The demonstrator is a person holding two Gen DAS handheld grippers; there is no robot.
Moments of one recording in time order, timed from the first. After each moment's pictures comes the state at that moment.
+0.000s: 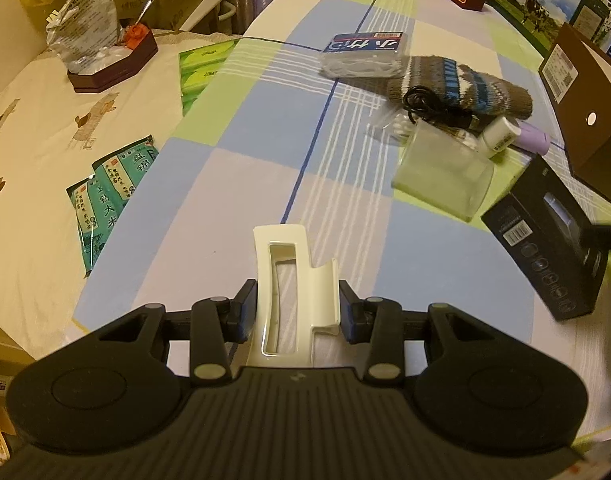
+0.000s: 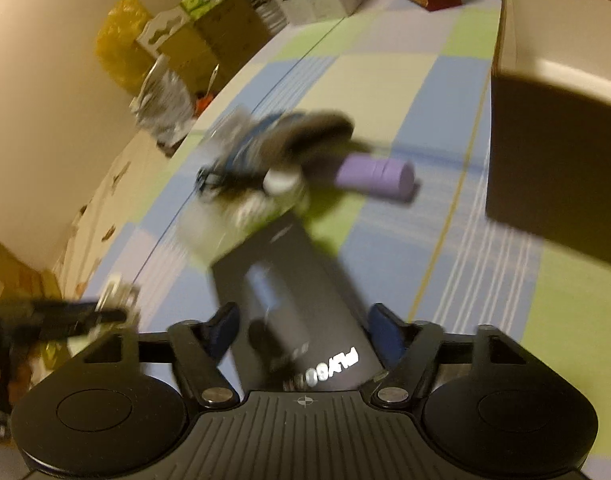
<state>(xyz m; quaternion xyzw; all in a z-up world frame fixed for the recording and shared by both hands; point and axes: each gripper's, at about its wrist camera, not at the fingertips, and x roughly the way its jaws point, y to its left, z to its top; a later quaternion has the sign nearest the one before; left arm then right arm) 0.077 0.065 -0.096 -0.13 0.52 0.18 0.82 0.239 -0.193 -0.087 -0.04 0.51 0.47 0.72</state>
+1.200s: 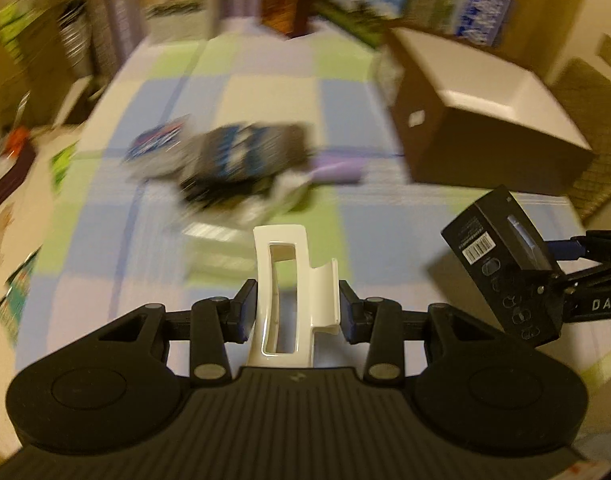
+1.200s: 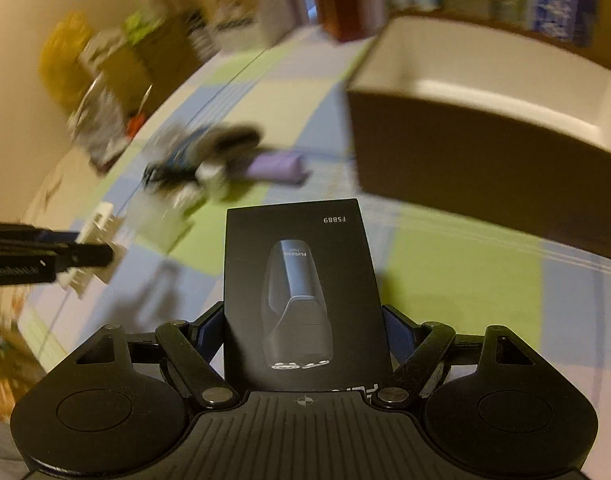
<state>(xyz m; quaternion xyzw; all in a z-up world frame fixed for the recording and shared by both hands) 0.143 -0.049 -0.035 -0.06 0.47 0.01 0.88 0.215 -0.284 -0.036 -0.05 0.47 0.34 0.81</state>
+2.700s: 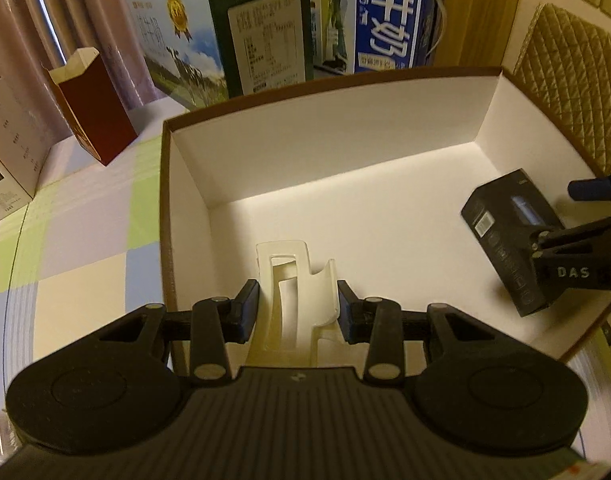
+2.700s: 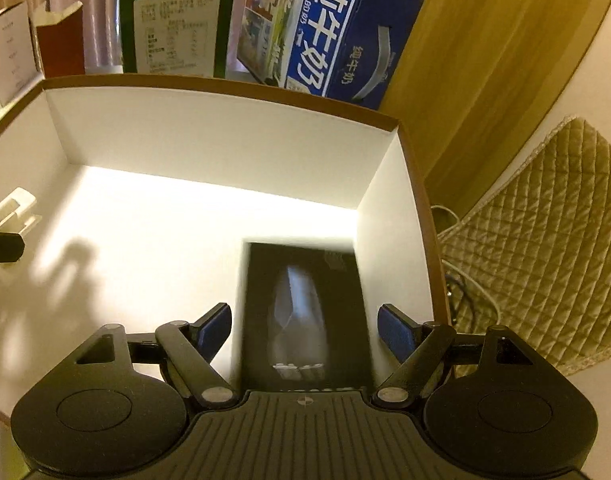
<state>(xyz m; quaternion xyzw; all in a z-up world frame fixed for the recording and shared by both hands) 0.428 -0.225 -0.061 0.07 0.46 -0.05 0.88 0.460 -0.383 -0.051 -0.17 0.44 0.11 0.88</state>
